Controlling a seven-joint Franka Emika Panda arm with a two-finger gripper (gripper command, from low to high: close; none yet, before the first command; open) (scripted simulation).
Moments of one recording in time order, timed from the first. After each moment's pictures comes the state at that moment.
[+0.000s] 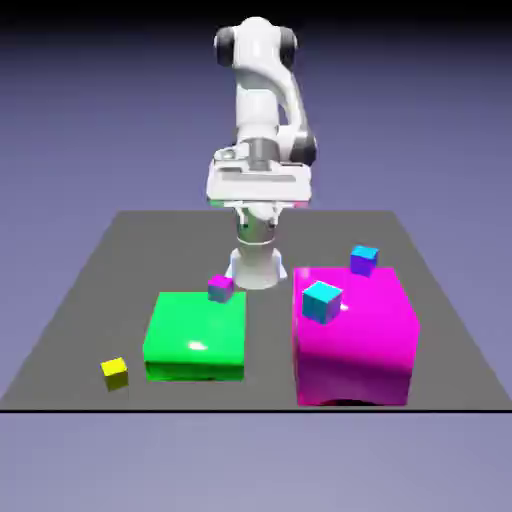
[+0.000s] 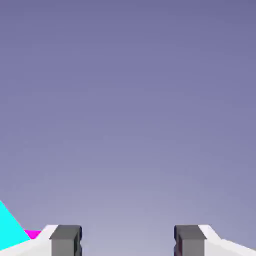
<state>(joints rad) -0.01 -0.53 -0.01 -2.77 0.01 3.00 0.75</state>
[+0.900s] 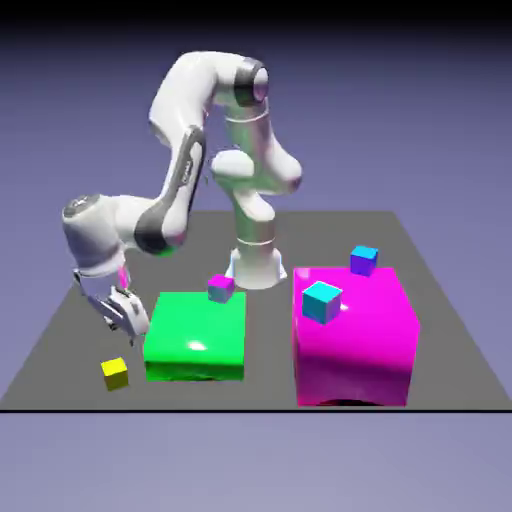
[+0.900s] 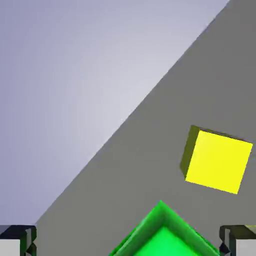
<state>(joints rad) -0.42 0.45 -0.15 -1.95 0.25 2.20 1.00</state>
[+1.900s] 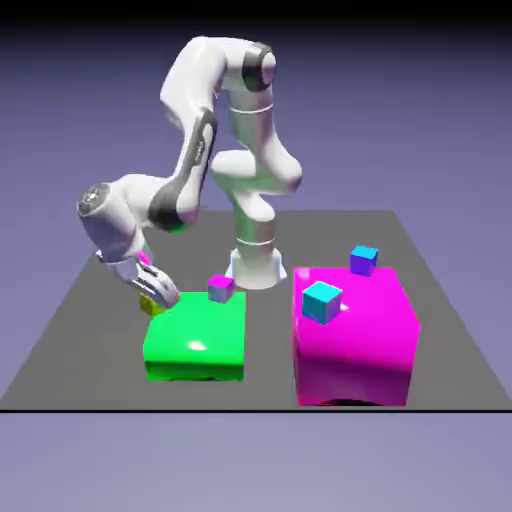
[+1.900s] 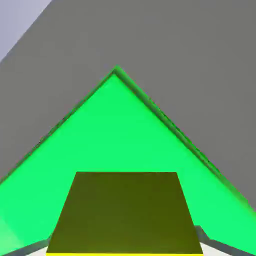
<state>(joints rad) -0.31 0.07 -0.17 -2.29 0.10 2.00 0.92</state>
